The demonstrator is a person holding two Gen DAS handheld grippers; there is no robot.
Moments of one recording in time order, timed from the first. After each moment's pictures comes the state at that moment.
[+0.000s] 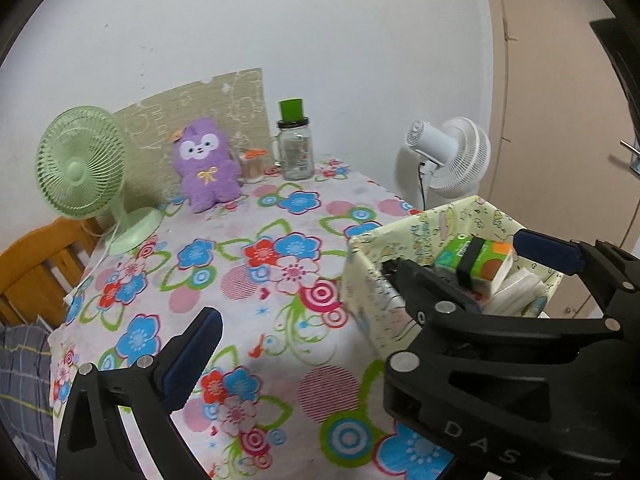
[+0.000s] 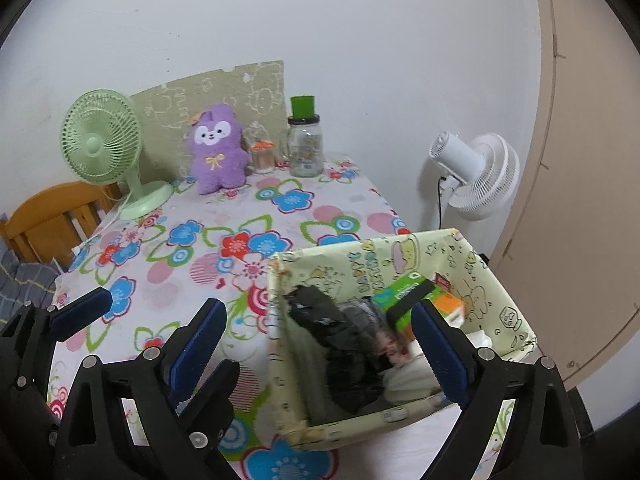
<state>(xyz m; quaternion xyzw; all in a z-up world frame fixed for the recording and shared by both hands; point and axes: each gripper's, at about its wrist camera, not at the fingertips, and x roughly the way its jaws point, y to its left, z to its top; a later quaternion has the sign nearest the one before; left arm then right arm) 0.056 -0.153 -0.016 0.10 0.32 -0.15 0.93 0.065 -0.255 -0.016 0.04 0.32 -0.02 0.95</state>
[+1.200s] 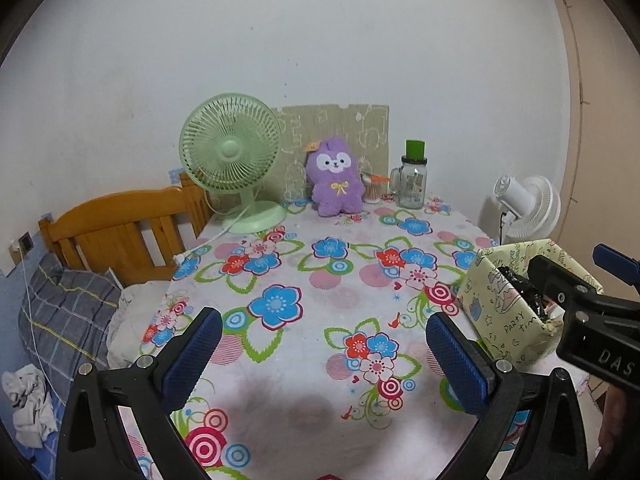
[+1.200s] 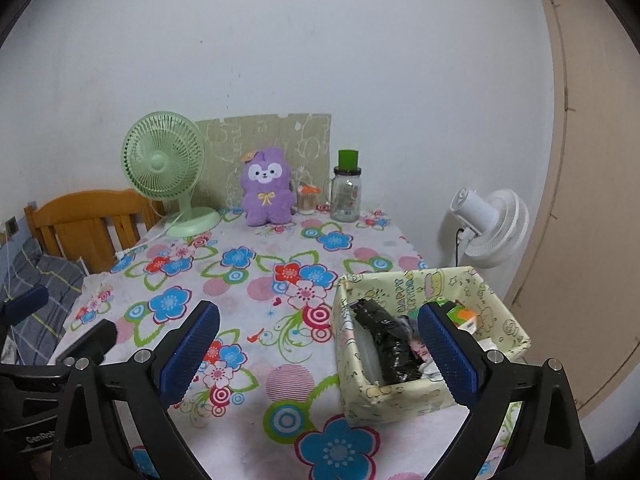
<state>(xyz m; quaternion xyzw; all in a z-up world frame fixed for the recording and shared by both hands) -0.019 -0.019 0.011 0.03 0.26 -0.01 0.97 -0.009 -0.203 0.018 0.01 0.23 0.01 0.97</state>
